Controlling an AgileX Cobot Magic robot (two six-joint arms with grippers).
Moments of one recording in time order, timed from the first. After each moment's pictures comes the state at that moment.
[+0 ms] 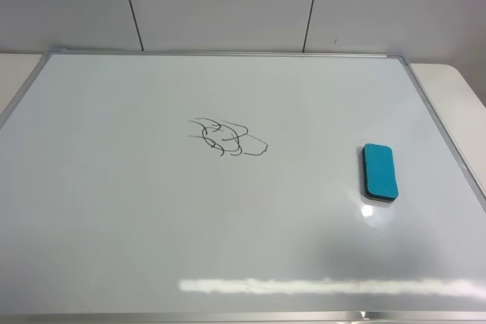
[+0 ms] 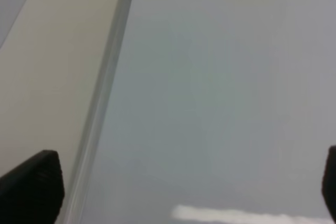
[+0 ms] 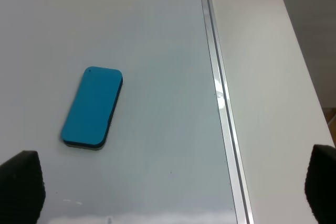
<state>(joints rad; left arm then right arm) -0.04 -0.01 -0.51 0.16 1.06 -0.12 0.04 0.00 -0.50 -0.06 1.08 -0.01</state>
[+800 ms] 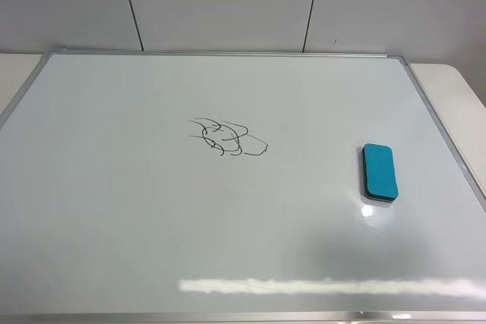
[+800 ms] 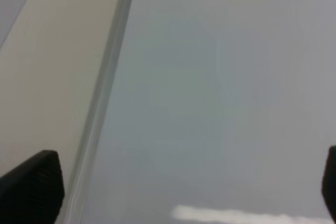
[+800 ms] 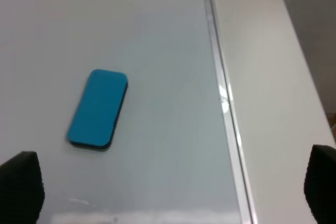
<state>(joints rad) -0.04 -0.01 -0.51 0.16 1.06 -0.12 0.04 0.07 -0.52 0.00 1.07 -0.05</state>
